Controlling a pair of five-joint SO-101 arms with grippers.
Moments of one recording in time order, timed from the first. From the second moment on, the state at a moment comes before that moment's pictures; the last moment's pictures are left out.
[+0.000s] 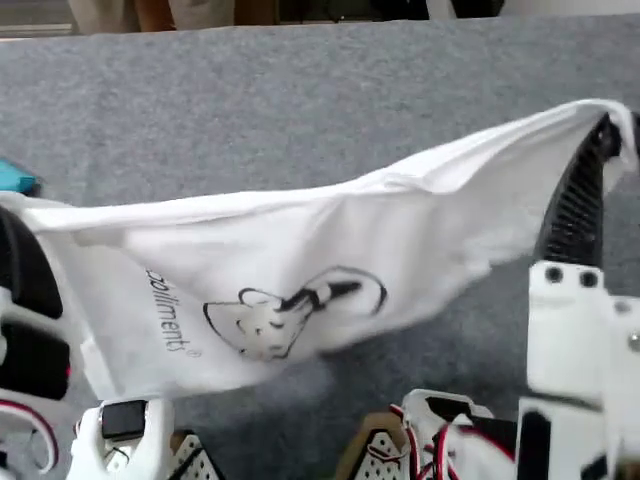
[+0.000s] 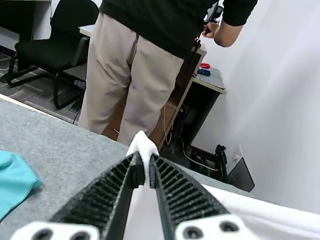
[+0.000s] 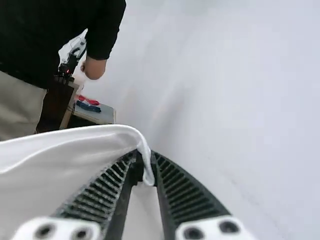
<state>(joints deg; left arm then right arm) -13.0 -52.6 -30.8 96.0 11.3 5.5 -23.0 -81.3 99.9 12.5</state>
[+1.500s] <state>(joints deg) -14.3 23.6 -17.2 45.9 8.7 -6.2 31.8 -34.9 37.5 15.4</state>
